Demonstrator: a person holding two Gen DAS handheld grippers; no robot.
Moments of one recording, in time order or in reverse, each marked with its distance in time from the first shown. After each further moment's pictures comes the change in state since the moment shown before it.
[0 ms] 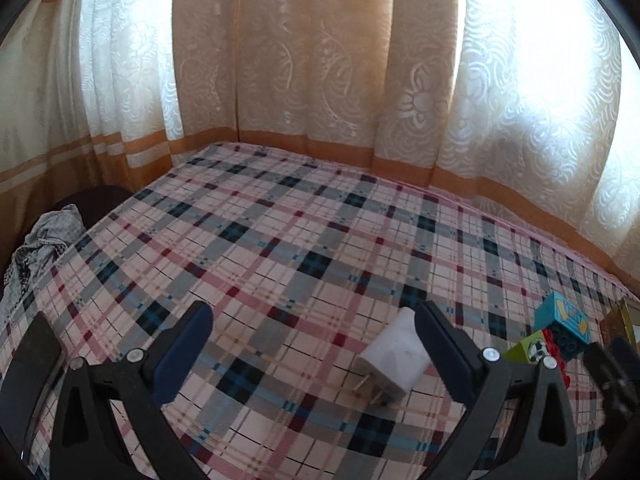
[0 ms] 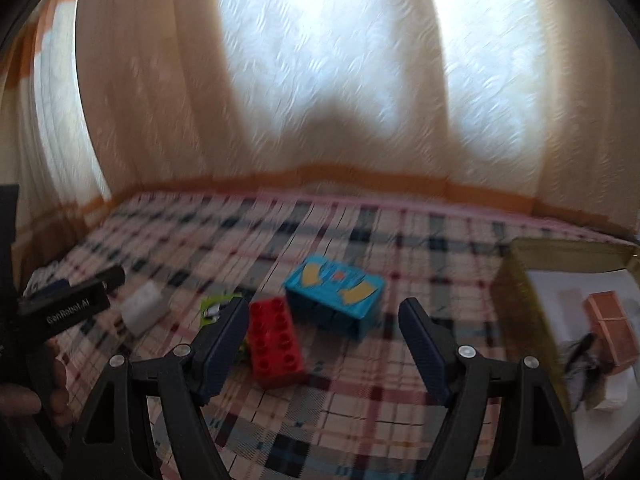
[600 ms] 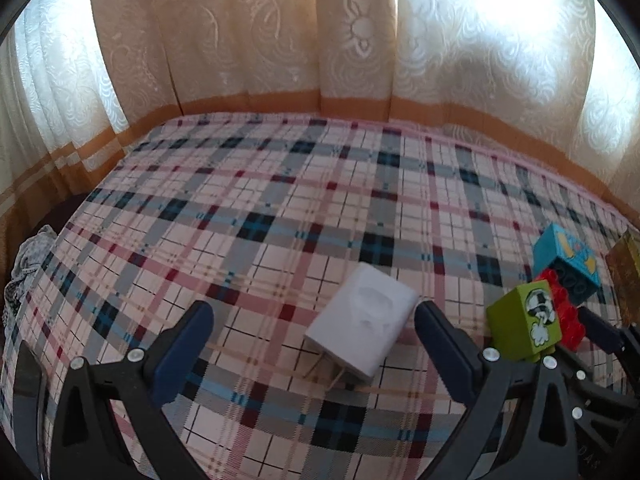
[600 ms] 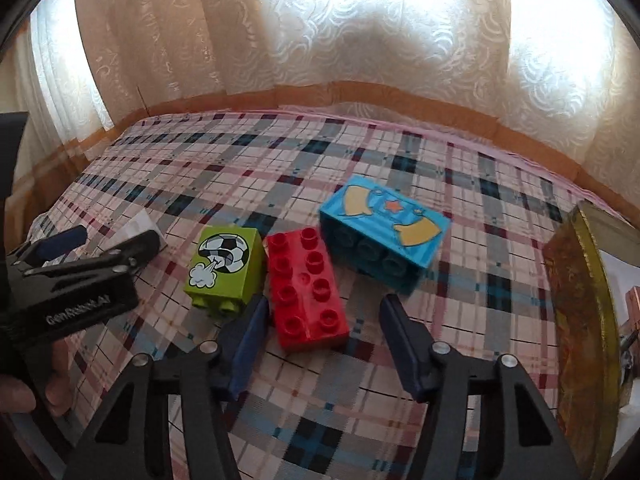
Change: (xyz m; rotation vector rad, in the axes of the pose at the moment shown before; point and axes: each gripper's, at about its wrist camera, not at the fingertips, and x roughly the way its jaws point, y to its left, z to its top) left arm 0.029 -0.039 -0.009 0.175 0.173 -0.028; right arm 0.045 0.025 -0.011 -0.077 0.252 0.033
